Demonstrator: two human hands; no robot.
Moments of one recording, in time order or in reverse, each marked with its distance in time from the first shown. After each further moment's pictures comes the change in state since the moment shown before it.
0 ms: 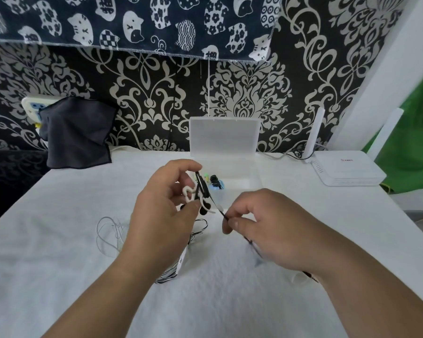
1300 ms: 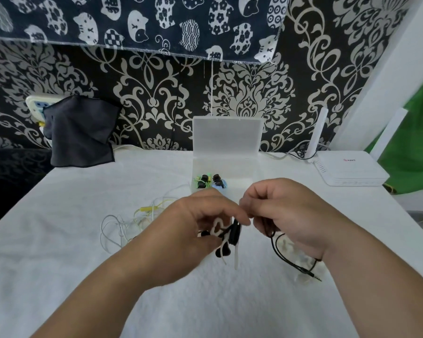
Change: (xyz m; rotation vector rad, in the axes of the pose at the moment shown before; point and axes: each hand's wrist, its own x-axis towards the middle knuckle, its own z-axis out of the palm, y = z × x) left_hand -0.007 0.012 -0.008 0.097 -0.540 0.043; right_hand 0.013 0.012 -0.007 0.532 0.075 0.091
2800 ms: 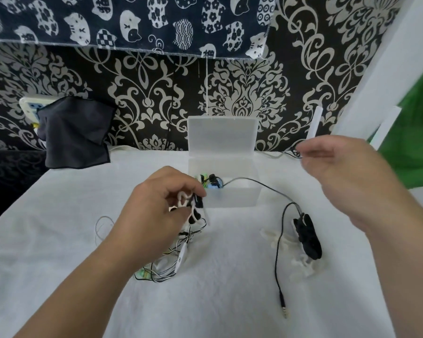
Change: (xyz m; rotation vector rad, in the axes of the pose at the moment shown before) left_hand 0.007 -0.013 -0.017 0.179 0.368 -0.029; right_hand -0.005 -0.002 -0.061 -0.277 0.602 -0.157
